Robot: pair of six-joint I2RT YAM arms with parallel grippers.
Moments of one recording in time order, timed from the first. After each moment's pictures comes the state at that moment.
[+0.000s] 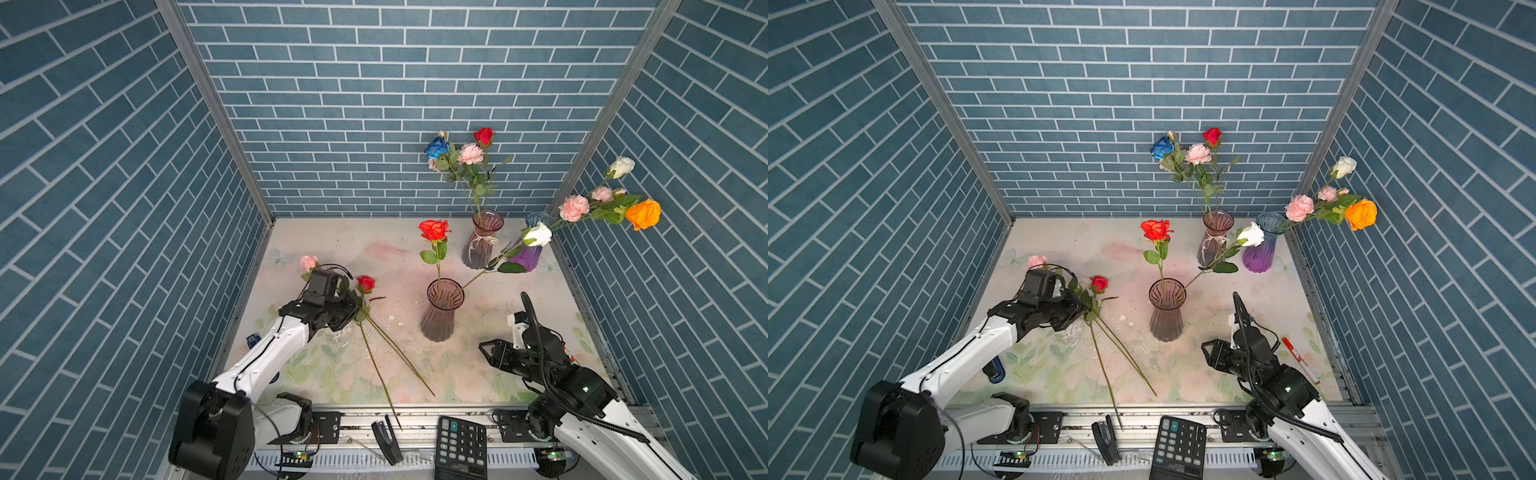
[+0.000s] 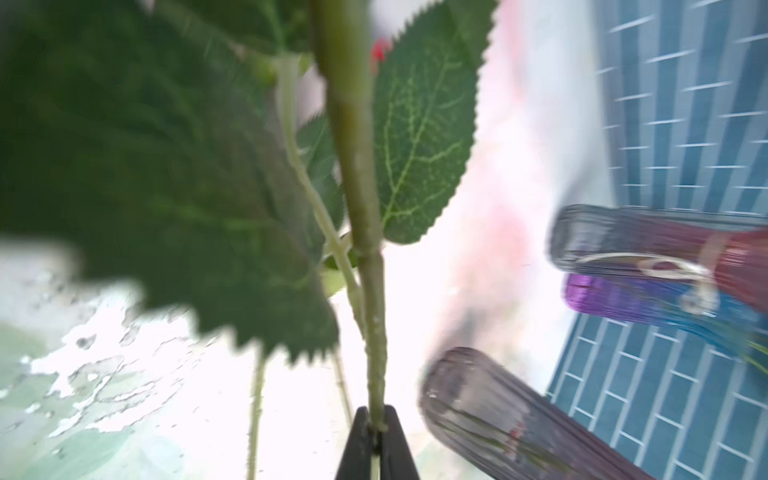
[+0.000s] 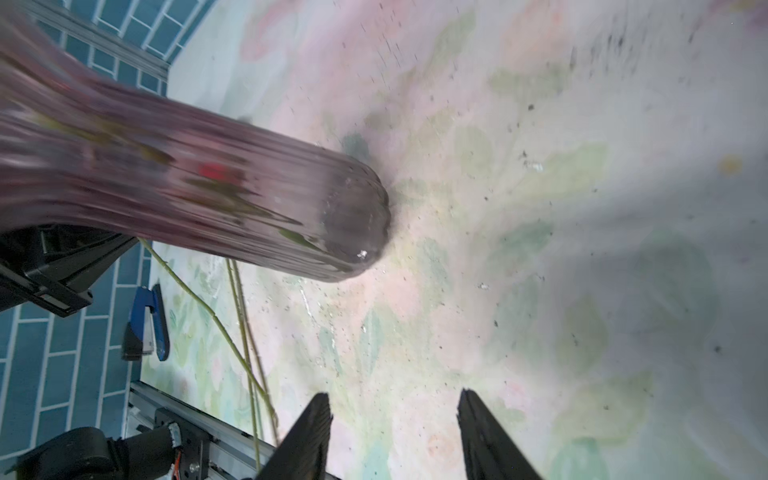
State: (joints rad) left arm -0.29 1.13 0.78 -0.49 0.29 -1.01; right arm 0.64 0.40 0.47 -0.77 -0.08 0.82
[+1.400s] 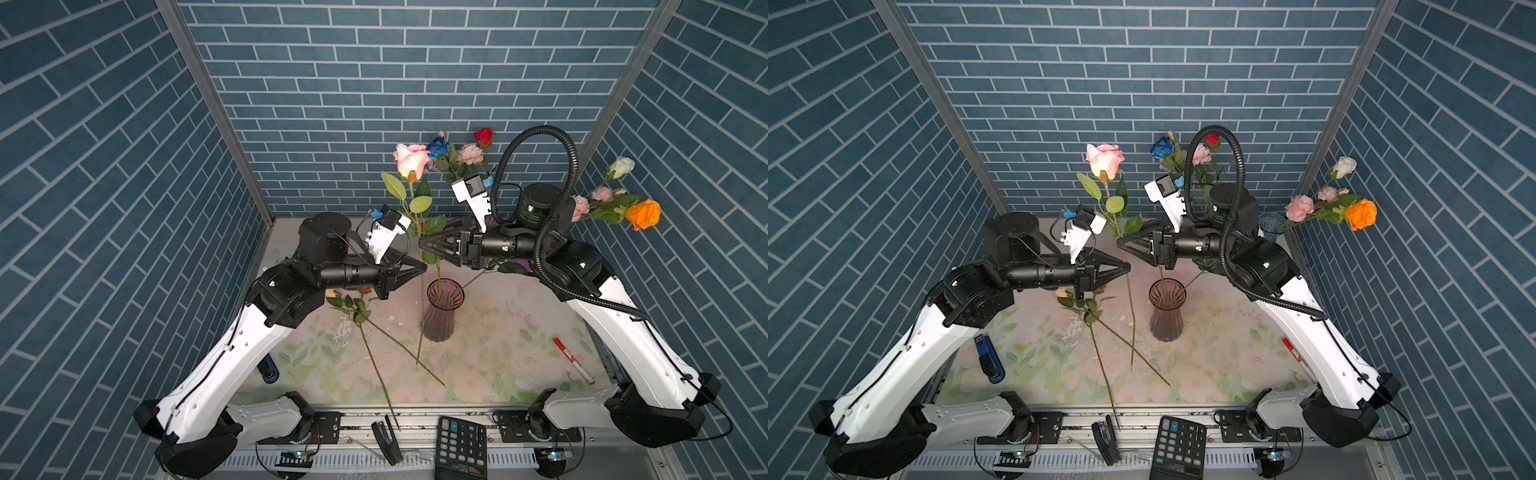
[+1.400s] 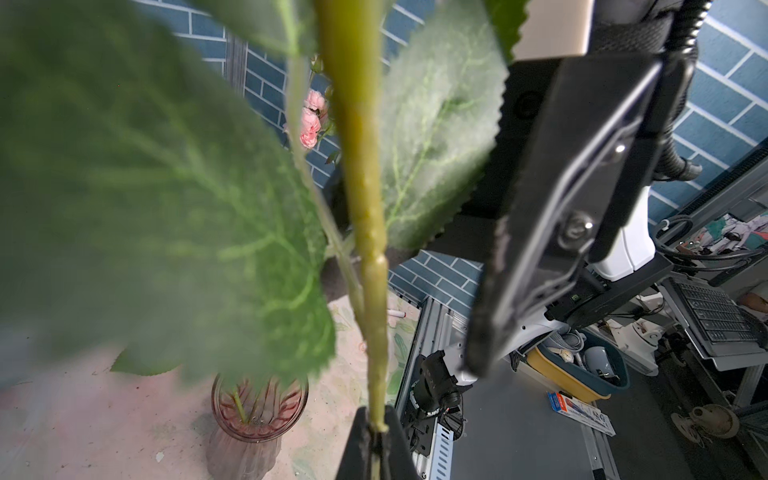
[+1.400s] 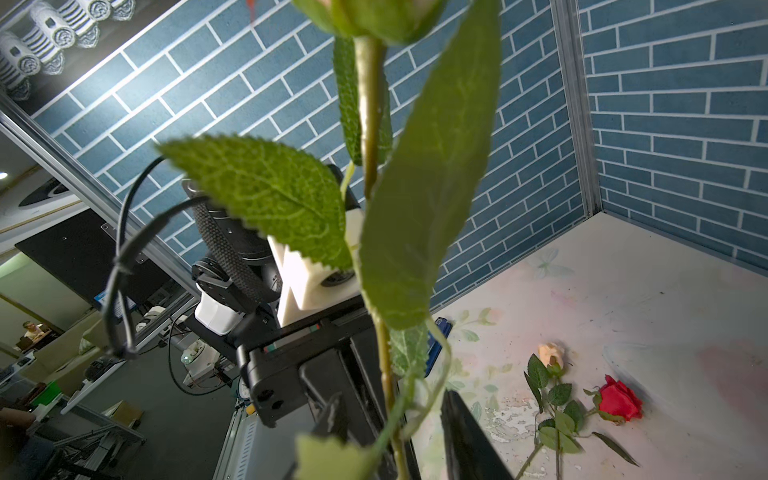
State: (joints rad) left arm -0.73 1.19 1.58 -0.67 0.60 -0.26; right arm 0.74 1.34 1.75 -0.54 -0.76 0.38
